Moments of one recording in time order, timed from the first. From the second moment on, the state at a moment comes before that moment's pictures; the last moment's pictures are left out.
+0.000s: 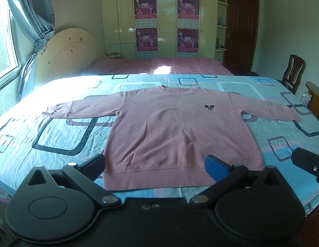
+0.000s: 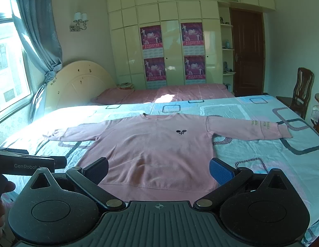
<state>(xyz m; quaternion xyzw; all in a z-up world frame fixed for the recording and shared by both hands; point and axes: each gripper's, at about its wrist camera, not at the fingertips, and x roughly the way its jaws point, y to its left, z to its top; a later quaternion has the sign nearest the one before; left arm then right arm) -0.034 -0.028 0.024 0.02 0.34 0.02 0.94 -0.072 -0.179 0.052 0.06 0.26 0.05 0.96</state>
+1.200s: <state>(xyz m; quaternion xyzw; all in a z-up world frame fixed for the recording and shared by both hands) -0.020 -0.024 0.019 0.02 0.34 0.02 0.94 -0.061 -0.180 0.042 0.07 0.27 0.03 0.96</state>
